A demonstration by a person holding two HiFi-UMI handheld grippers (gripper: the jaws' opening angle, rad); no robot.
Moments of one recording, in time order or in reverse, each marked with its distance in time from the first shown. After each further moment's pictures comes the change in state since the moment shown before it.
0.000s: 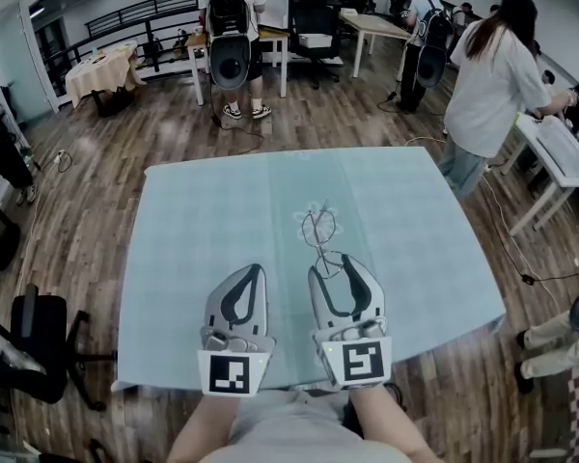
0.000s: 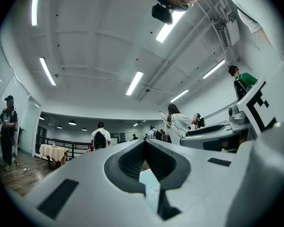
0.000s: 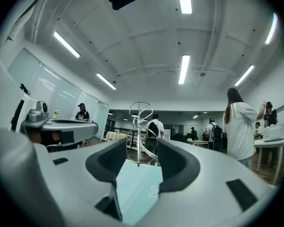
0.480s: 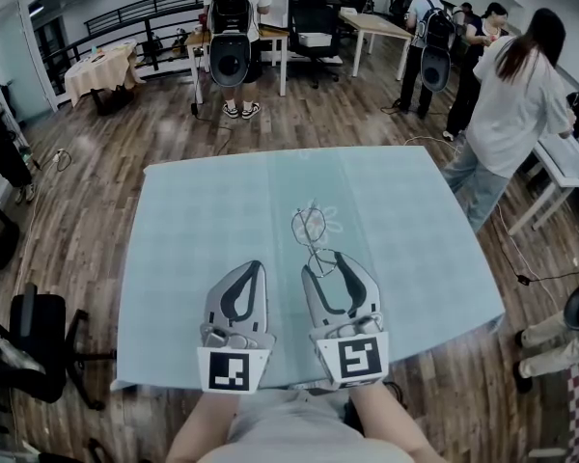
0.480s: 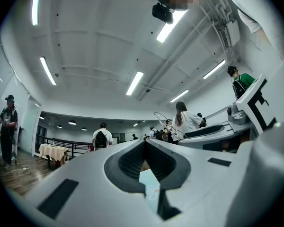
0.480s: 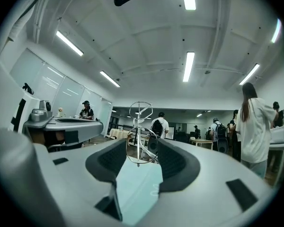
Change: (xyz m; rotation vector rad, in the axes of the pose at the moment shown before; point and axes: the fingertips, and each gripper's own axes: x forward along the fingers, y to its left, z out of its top) left arm 0.002 0.003 0.000 -0.006 0.004 -0.001; right arm 0.007 0.014 0.000 -0.025 0.027 0.061
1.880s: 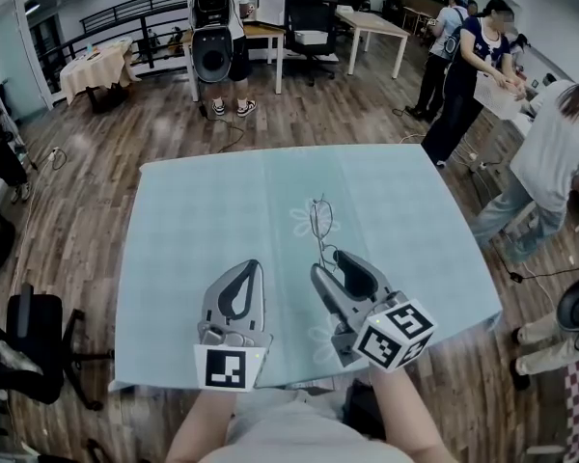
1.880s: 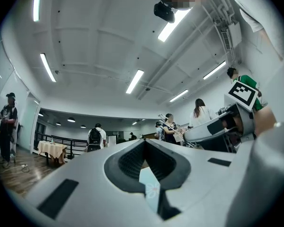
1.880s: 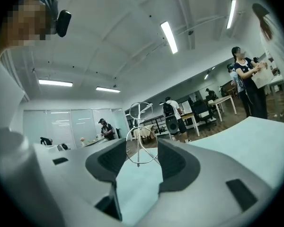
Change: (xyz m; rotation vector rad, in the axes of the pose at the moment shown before) left arm 0.002 0.004 -0.009 -0.015 0.012 -0.015; right arm 0.000 -0.013 -0.014 0.476 0.114 0.255
